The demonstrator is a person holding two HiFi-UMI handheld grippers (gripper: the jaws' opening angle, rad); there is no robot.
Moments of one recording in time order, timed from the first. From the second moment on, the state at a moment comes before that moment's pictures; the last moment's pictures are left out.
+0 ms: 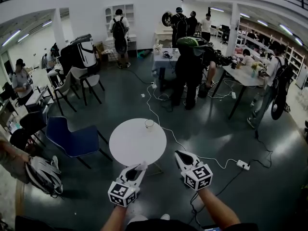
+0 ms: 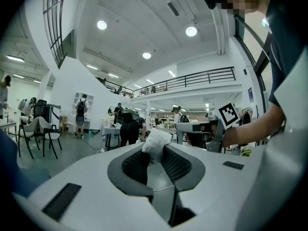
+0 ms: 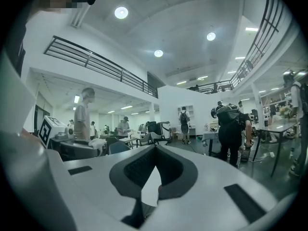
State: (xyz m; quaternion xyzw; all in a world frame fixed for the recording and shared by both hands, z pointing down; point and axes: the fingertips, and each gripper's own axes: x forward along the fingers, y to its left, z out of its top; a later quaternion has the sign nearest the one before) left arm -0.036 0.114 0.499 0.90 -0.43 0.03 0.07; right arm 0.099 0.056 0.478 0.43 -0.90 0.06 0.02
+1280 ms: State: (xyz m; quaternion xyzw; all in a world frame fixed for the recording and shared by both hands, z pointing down) left arm -0.054 0.058 0.524 0.90 -0.44 0.04 0.08; right arm 0.083 -0.007 0.502 0.43 -0.90 0.07 0.02
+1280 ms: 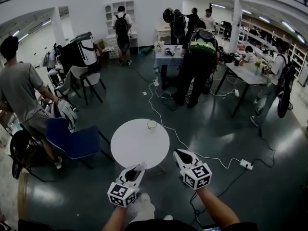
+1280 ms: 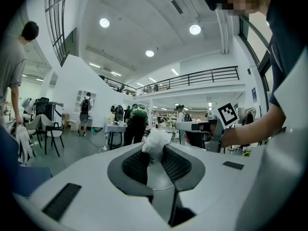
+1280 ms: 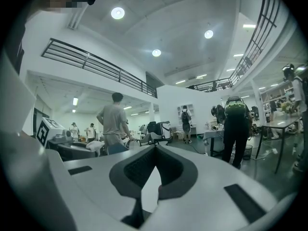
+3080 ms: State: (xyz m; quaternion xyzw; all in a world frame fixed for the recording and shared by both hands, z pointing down) left arm -0.163 -0.240 0.506 0.91 -0.40 0.04 0.10; right arm -0.024 -0.285 0.476 0.47 -0.88 0.08 0.05
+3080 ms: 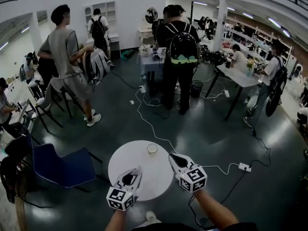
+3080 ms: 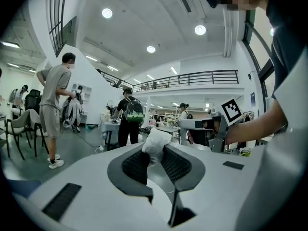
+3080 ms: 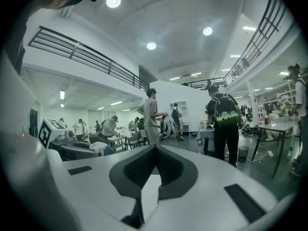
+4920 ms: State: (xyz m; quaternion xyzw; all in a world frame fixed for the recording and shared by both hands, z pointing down) left arm -0.110 -0.429 0.588 0.90 -0.42 0.08 0.13; right arm 0.037 -0.460 0.562 0.46 -0.87 0.11 0.08
